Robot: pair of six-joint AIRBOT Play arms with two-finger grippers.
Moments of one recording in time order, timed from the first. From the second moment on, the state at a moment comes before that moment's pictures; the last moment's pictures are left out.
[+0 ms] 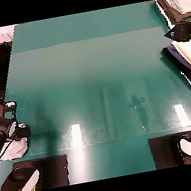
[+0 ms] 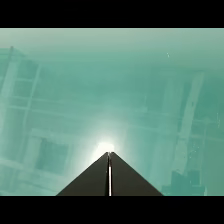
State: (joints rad) left arm -0.15 -0.75 0.49 2.05 -1.31 -1.93; right arm -0.18 -1.01 1.33 -1.05 1.19 1.37
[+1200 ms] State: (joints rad) left arm -0.17 -1.08 1.61 0.83 -1.30 -1.35; right arm -0.18 -1.01 1.33 -1.04 1.18 1.37
